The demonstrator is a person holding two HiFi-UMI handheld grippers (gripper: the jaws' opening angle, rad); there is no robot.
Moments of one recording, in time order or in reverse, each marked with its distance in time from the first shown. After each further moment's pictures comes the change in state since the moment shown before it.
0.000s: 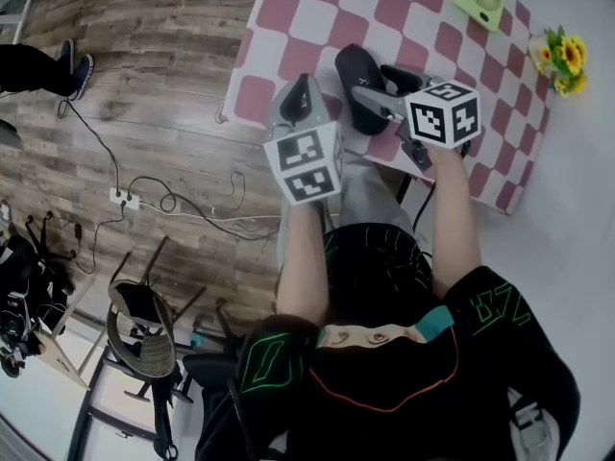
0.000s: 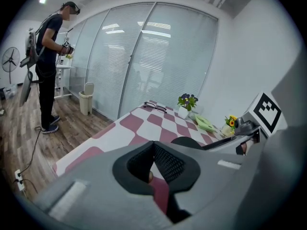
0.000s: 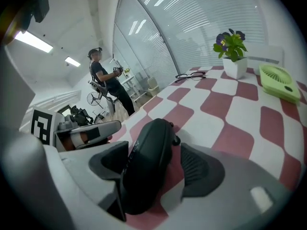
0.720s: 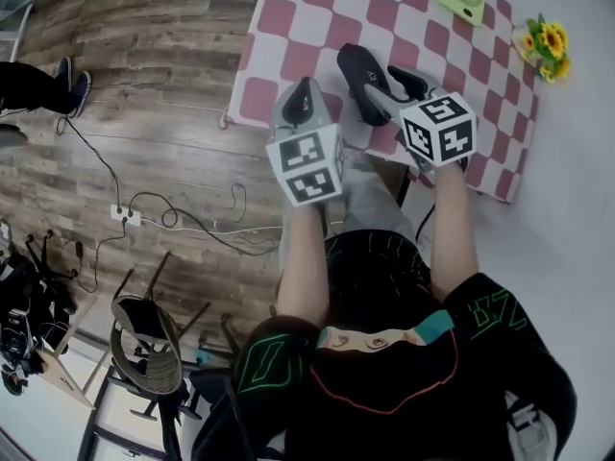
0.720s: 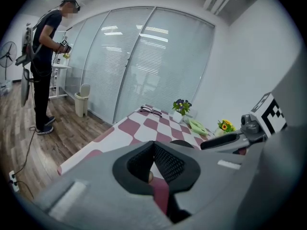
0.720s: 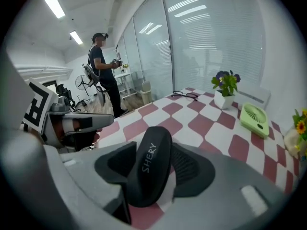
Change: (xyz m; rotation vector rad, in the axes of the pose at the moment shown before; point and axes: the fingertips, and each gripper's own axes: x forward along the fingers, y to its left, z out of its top) left arm -0.022 -0.005 0.008 -0.004 -0.038 -0.069; right arm -0.037 0.012 0.006 -0.215 -0.058 -0.265
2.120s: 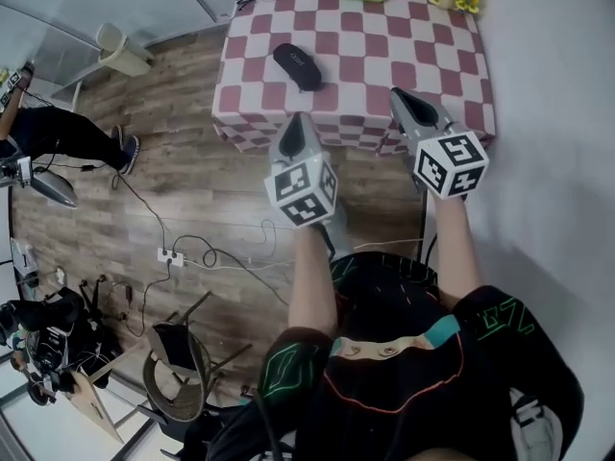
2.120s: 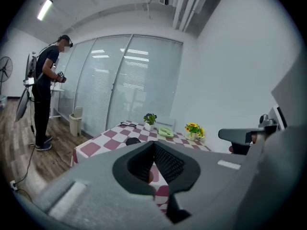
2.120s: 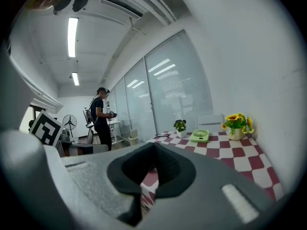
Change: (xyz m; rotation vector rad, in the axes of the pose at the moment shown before) left arm -0.194 -0.141 -0.027 0.131 -0.190 -0.074; right arm -0.281 0.039 -0.081 0.159 -0.620 -0.205
